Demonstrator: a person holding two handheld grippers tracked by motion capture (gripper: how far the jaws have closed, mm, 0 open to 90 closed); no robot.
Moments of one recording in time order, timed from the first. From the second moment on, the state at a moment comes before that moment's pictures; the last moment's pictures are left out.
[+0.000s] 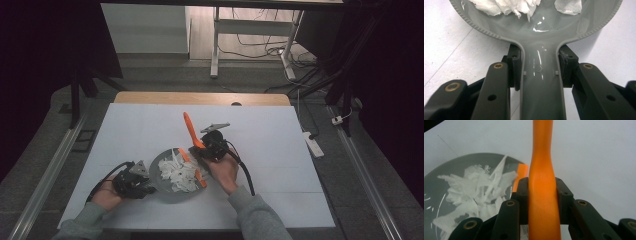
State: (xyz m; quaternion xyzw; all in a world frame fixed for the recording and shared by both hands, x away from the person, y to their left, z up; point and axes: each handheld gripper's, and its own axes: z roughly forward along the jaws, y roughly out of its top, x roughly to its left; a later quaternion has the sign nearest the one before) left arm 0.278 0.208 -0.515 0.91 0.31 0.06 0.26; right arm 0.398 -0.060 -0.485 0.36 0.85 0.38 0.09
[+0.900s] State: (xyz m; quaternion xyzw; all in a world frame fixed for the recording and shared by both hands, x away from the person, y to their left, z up) left arm 0.280 0.210 -0.519 0.91 0.31 0.06 0.28; right arm 0.387 -0.048 -0.447 0.32 0.83 0.46 0.05
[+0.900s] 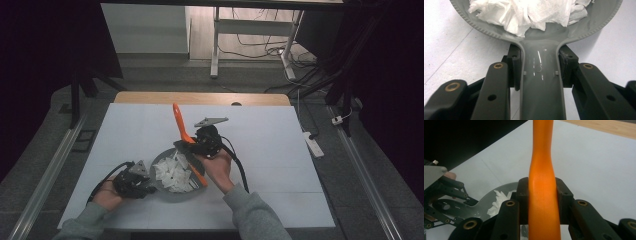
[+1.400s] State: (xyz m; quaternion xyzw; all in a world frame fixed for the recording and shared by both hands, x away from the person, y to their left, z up) left arm 0.279 0.212 -0.520 0.90 0.32 0.06 0.28; right arm 0.382 -0.034 -0.461 0.28 0.87 0.40 0.08
